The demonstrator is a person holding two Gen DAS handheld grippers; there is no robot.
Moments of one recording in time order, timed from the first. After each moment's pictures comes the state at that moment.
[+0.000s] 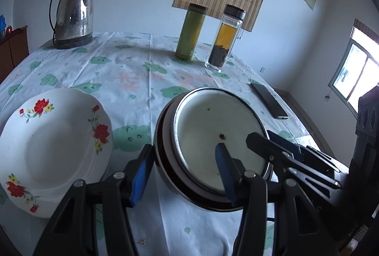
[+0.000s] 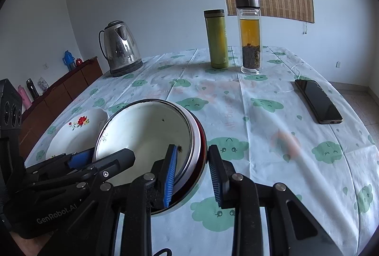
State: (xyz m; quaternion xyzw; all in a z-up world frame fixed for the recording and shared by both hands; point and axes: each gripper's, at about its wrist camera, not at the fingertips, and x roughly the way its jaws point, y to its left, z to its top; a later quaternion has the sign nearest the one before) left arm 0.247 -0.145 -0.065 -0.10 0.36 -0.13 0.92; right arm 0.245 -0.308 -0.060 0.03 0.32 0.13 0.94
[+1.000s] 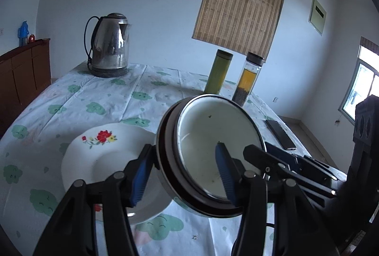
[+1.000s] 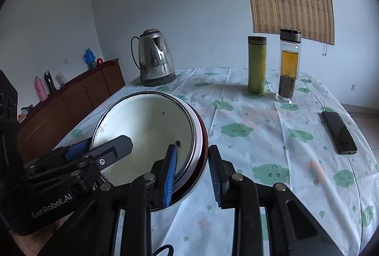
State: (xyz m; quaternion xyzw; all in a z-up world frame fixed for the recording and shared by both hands) left arm 0.211 -0.064 -0.018 -0.12 0.28 -0.07 0.95; right arm 0.231 -0.234 -0.016 0.00 0.28 0.19 0.94
